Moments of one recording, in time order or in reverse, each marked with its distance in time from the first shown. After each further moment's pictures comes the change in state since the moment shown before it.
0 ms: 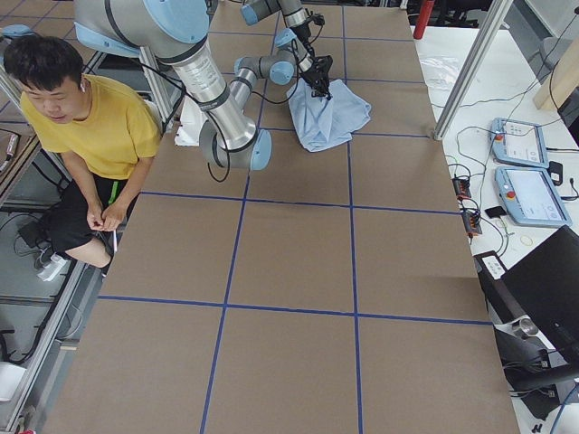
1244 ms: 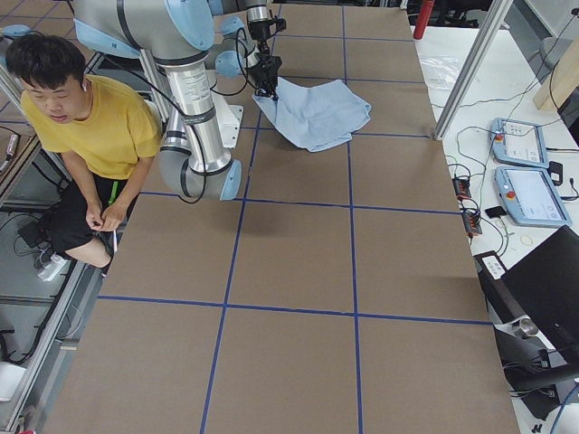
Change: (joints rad) left arm 0.318 -0.012 -0.201 -0.060 0.003 -0.194; right arm -0.242 -0.297 0.687 -0.459 0.011 0.289
